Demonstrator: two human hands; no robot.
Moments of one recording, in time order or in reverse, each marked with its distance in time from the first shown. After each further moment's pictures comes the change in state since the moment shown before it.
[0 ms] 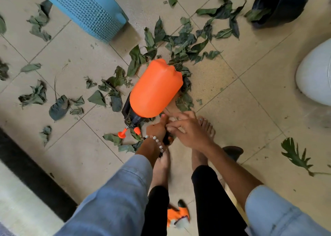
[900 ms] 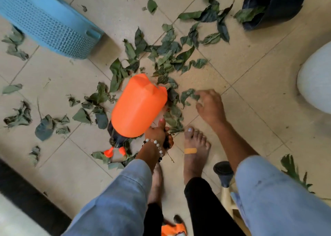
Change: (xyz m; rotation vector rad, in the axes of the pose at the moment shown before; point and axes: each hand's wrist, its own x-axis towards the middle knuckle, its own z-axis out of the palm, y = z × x) left_hand 0.044 0.018 0.071 0.013 0.139 -0.023; right_hand 0.079 0.085 -0.103 -0.254 0.375 0.316
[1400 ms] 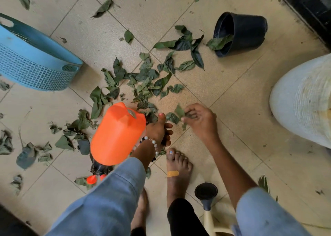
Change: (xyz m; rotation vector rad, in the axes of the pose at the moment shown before) left_hand -0.010 0.060 0.090 0.219 -0.200 0.105; right_hand 0.019 0.018 -0.051 0.608 0.003 0.081
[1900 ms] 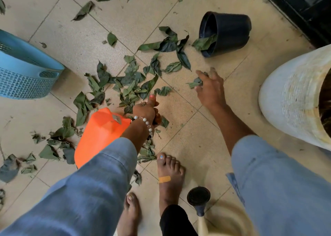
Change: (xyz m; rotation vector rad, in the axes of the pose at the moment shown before) left_hand 0.016 0.057 0.033 -0.161 0.127 0.110; right_hand 0.098 -0.002 -0.060 -0.686 0.134 -0.011
